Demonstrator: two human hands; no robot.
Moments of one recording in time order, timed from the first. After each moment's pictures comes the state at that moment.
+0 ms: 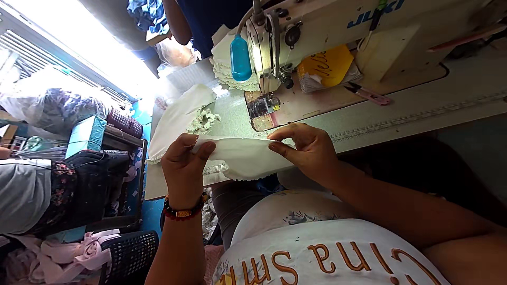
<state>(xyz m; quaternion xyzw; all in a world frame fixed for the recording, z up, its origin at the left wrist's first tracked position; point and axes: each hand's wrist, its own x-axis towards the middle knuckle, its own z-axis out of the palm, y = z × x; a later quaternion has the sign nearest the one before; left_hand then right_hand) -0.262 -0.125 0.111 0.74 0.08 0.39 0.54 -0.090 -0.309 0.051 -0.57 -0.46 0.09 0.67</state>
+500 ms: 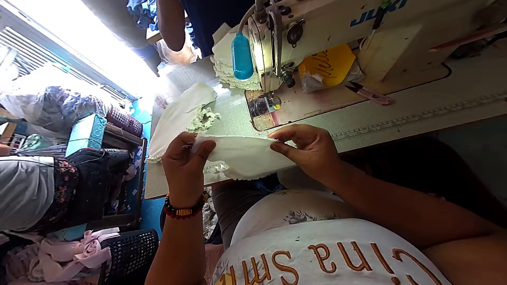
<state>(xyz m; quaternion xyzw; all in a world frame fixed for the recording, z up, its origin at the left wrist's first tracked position) -0.262 -0.125 0.108 0.73 0.10 0.40 0.55 -0.090 -0.310 0.051 -0.56 -0.45 0.12 0.69</state>
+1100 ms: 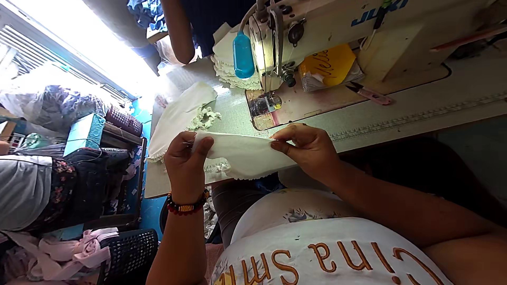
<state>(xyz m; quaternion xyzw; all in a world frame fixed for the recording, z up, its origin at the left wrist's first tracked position) -0.261 -0.125 0.105 0.72 0.13 0.40 0.55 -0.090 -0.308 0.048 -0.54 -0.46 0.11 0.69</state>
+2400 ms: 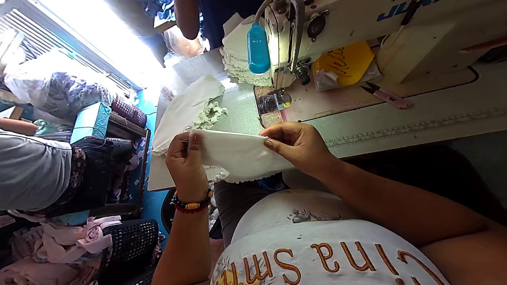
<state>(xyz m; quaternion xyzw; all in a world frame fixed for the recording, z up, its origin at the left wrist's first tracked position) -0.267 -0.122 0.088 0.68 0.26 0.47 0.51 -0.094 -0.282 0.060 -0.60 -0.43 0.22 0.63</state>
